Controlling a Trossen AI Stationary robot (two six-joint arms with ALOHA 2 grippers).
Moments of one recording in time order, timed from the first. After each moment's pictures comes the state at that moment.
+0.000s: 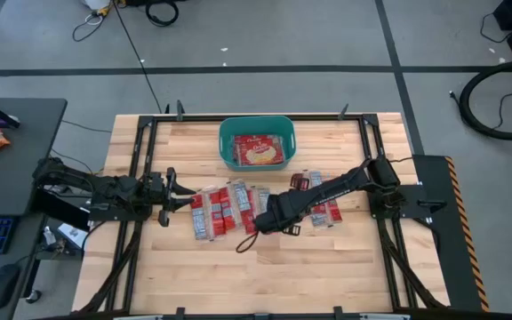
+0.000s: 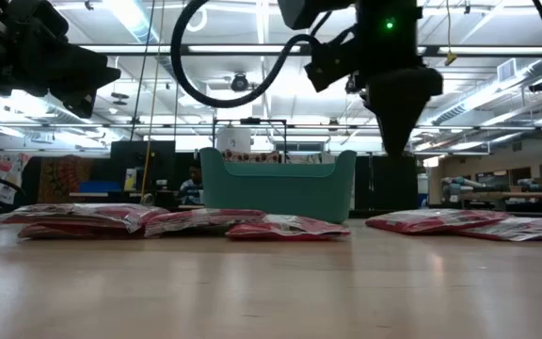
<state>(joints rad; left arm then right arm) -0.28 0.20 0.01 0.21 -0.30 -0.17 0.27 2.07 1.70 -1.48 0.37 0.59</state>
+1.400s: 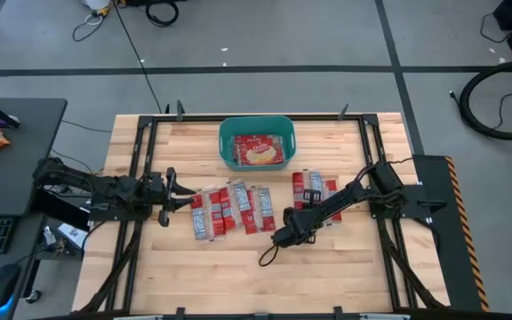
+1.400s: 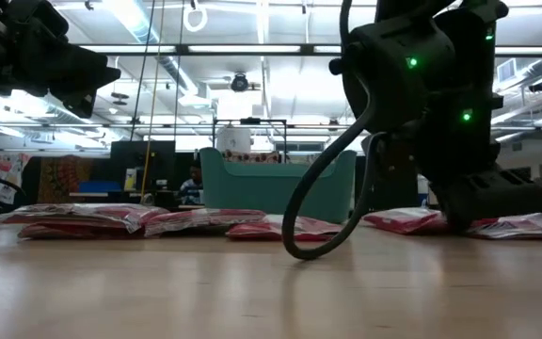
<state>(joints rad) -0.28 0.20 0.01 0.21 -0.30 -0.17 0.35 2.07 1.29 -1.20 0.37 0.64</state>
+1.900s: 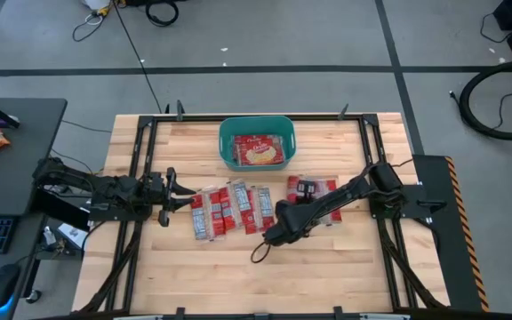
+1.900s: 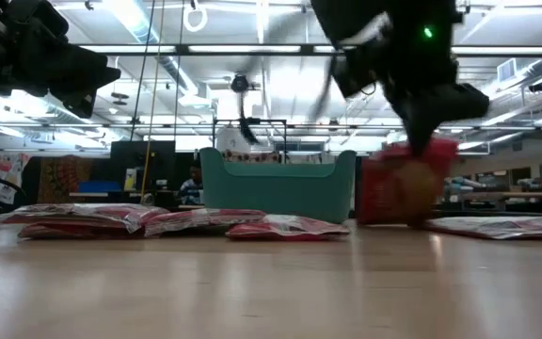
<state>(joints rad) -0.28 0.20 0.01 0.21 -0.30 -0.17 0.35 2.07 1.62 -1.56 0.50 0.66</state>
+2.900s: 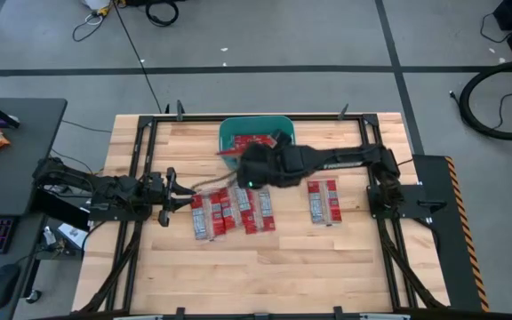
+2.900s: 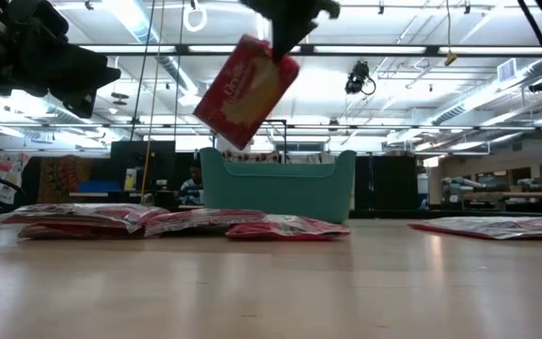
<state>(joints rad) -0.28 0.20 0.01 0.21 -0.30 -0.17 0.09 2.02 2.11 -1.21 0.83 0.47</state>
